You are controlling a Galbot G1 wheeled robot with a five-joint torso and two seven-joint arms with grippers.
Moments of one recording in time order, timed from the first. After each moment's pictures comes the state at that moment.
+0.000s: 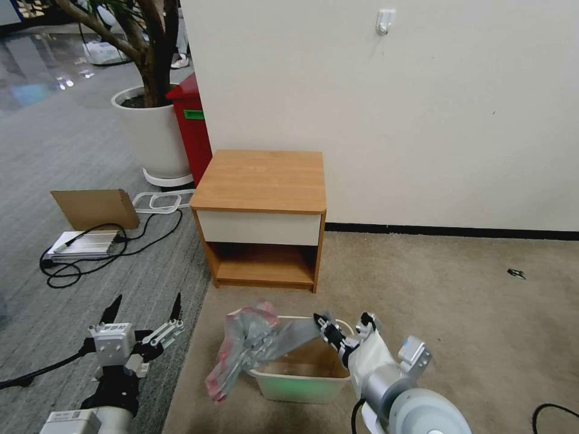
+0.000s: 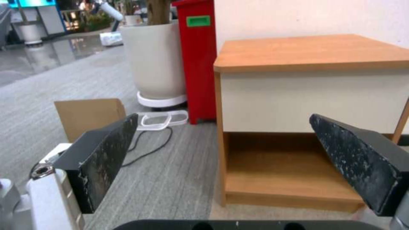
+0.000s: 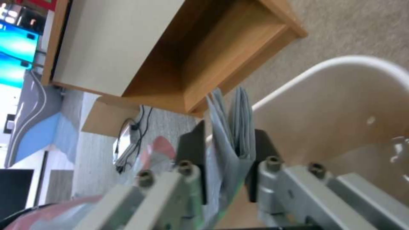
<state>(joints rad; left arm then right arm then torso) 2.05 -1.43 -0.71 -2.50 -0.17 0.02 -0.08 -1.59 1.26 0.15 2.33 1.21 -0.29 0.66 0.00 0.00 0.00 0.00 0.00</state>
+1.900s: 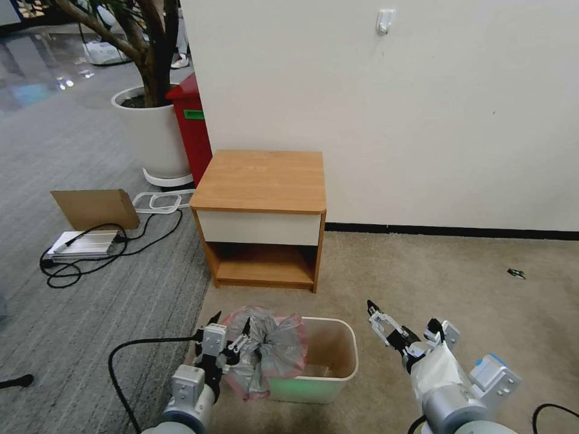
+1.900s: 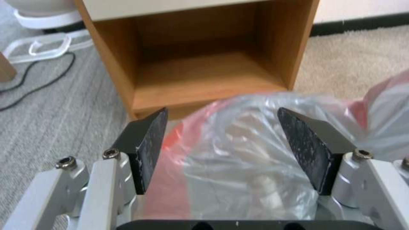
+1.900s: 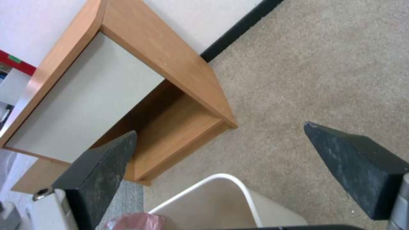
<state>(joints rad) 1.74 -1.28 -0.32 -2.20 -0.11 0.32 -0.15 -1.79 1.24 0.36 2.50 0.99 -0.26 0.68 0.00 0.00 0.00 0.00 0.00</state>
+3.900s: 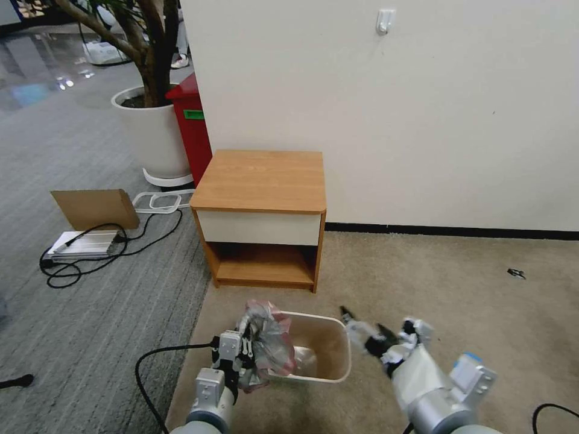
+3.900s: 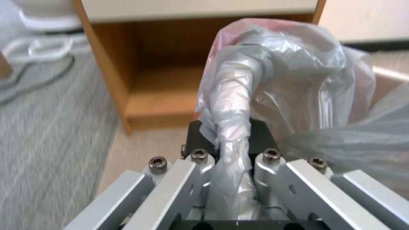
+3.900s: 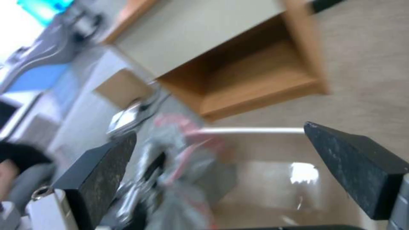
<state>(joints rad) 1.71 -1.28 -0.28 -2.12 -0.13 0.15 -0.21 -1.75 1.20 0.21 2.49 0.85 -0.44 0.38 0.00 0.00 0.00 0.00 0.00</state>
